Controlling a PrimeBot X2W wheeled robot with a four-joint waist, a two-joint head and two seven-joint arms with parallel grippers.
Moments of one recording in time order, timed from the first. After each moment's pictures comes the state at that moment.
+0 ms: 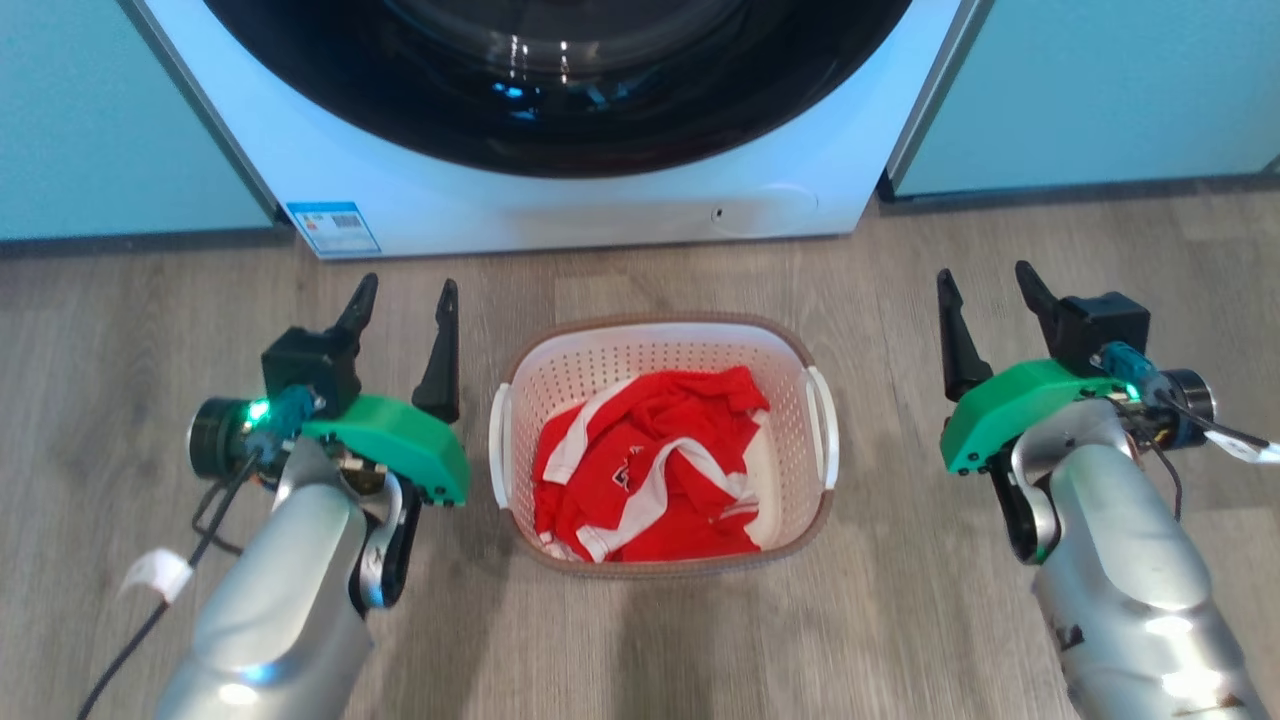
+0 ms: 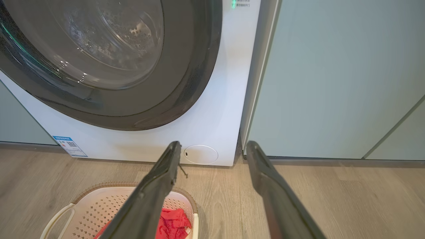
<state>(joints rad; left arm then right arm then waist) -0.42 0.19 -0.47 0.43 -0.43 0.12 -0.25 -0.47 -0.06 0.07 0.63 0.14 0.14 -0.25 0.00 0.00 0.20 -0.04</state>
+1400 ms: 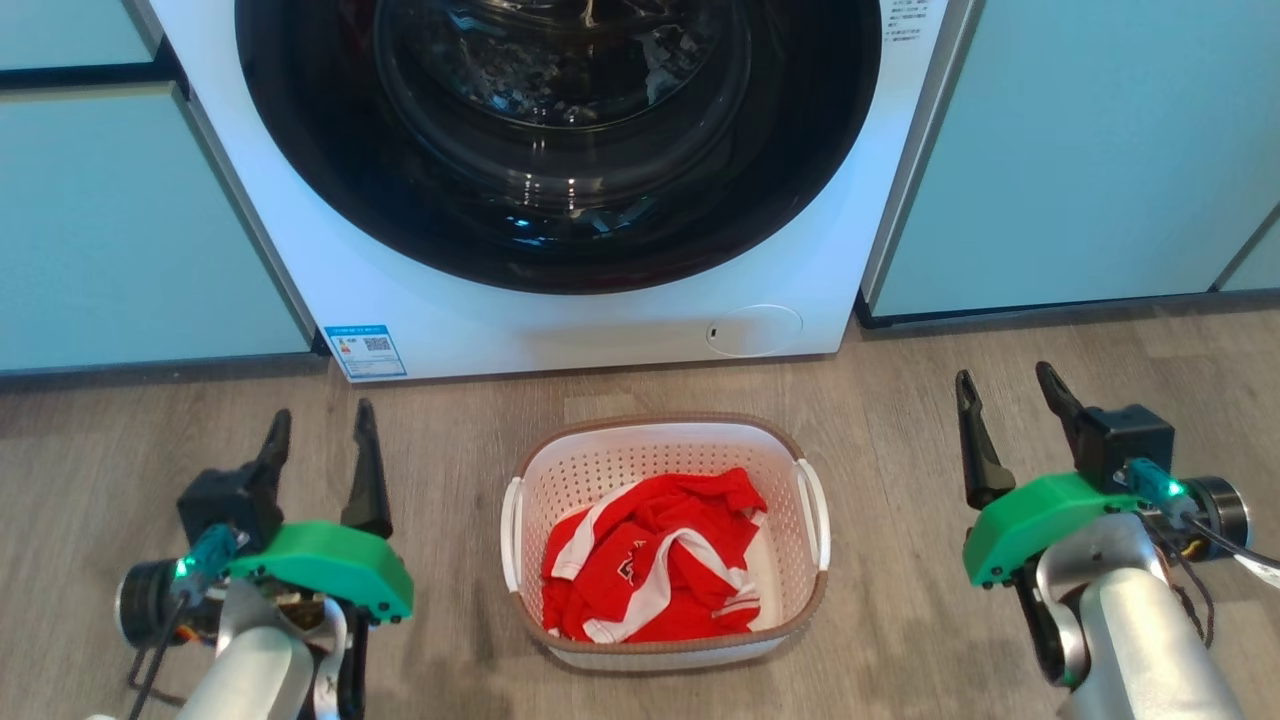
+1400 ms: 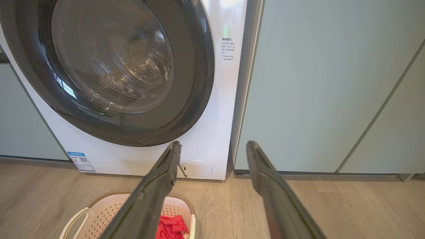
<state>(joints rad) -0.10 0.27 -0.38 0.12 -0.48 0.30 -0.19 -0.15 -0.05 0.01 0.25 0.08 0.14 -0.11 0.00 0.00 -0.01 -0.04</state>
